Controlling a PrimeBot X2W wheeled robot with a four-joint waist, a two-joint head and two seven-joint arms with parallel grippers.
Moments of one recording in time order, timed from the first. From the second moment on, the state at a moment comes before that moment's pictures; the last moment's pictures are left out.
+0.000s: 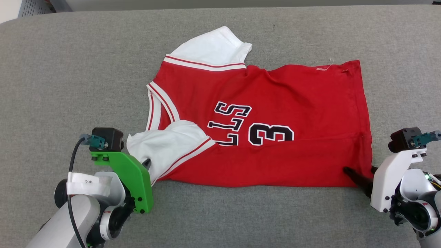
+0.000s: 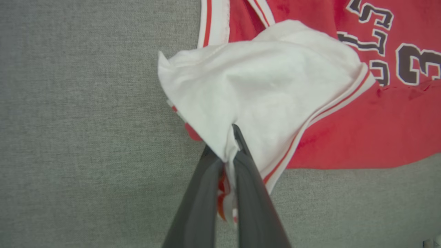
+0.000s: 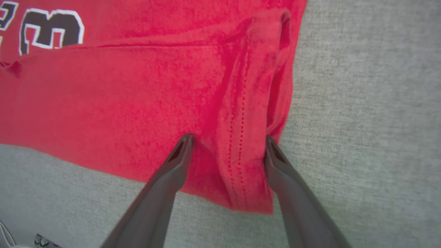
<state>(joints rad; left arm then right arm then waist) -0.28 0.57 -0.52 -0.11 -0.80 0.34 0.55 -0.21 -0.37 0.16 0.15 0.61 0.13 0.73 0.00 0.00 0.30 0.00</state>
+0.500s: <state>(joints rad) -0.22 0.59 -0.51 -0.12 -0.79 0.34 0.50 -0.21 -0.38 0.21 0.18 0.63 0.13 0.68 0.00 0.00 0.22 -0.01</state>
